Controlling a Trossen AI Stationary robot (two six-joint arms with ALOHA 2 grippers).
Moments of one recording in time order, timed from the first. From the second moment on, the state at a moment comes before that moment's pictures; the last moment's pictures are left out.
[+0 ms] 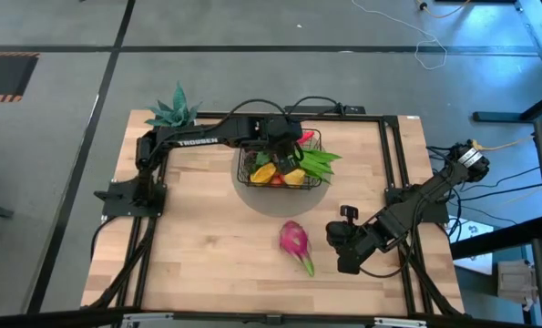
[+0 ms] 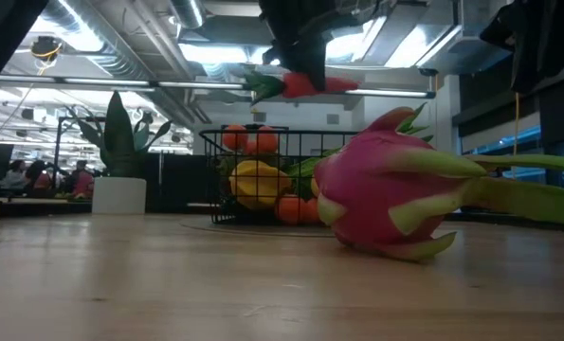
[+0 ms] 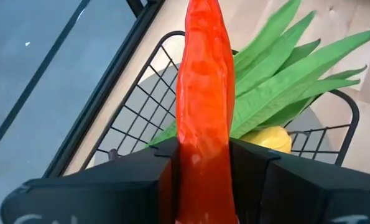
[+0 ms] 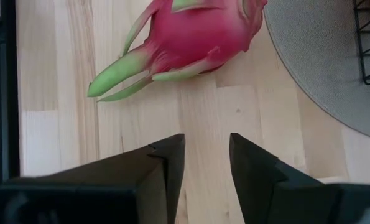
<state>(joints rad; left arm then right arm) 0.17 1.96 1.96 -0.85 -0.35 -0.15 0.65 1.46 1.11 -0.86 0.29 0.71</state>
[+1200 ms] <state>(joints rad) 0.20 1.96 1.96 -0.85 -0.38 -0.27 0.65 1.46 1.11 -0.85 0.30 0.81</state>
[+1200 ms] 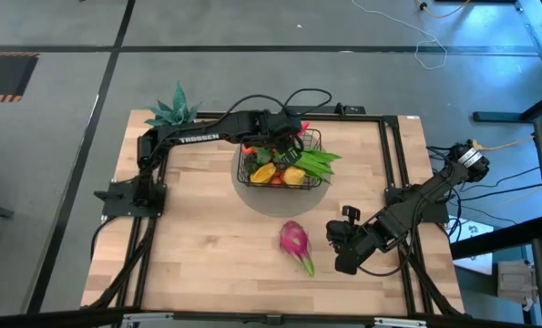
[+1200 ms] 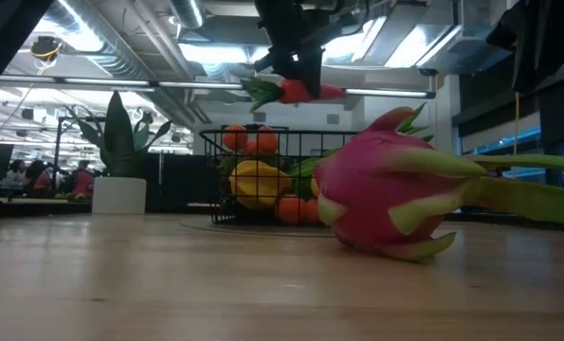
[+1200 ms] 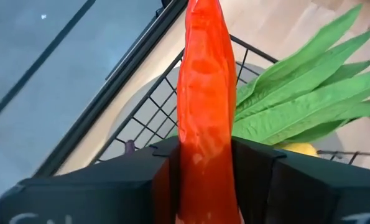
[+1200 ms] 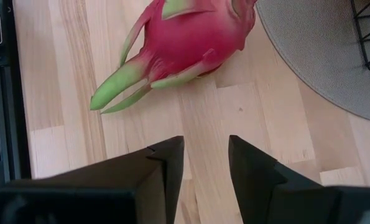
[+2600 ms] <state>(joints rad) -0.09 1.88 1.90 -1.57 -0.37 -0.52 0.65 1.46 1.11 -0.83 0.34 0.81</state>
